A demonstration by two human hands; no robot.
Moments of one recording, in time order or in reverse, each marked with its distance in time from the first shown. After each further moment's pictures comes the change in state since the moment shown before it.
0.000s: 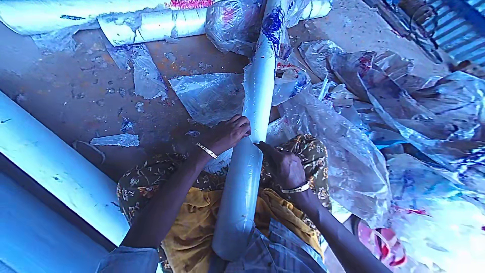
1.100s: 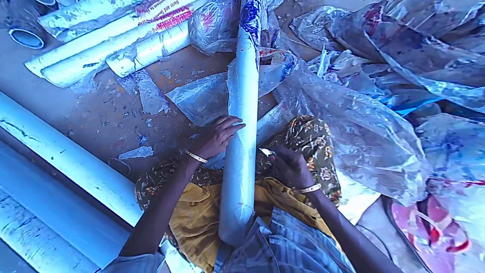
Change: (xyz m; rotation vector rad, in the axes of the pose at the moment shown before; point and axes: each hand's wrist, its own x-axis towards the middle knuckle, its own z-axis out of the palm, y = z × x) left_hand -0.006 0.015 -0.006 0.019 -0.078 0.059; right_hand -0.054 0.057 0.014 0.895 0.025 0.150
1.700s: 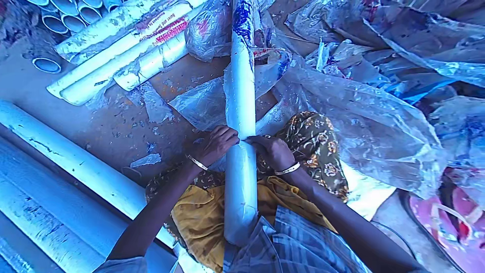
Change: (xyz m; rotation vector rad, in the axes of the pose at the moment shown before) left_hand -0.003 0.009 0.001 0.232 -0.021 0.174; right_hand 0.043 -0.013 0.023 -0.448 -0.071 -0.099
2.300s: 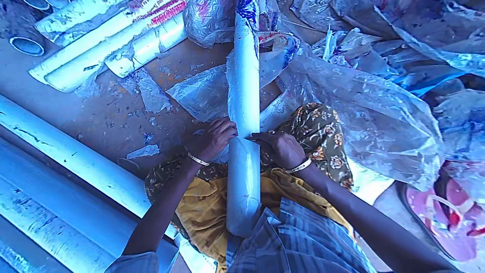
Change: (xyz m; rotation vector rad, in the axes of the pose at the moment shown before) left_hand -0.024 -0.002 0.013 -0.145 0.171 -0.119; right_hand -0.010 -0.013 -0.008 -0.125 -0.087 -0.090
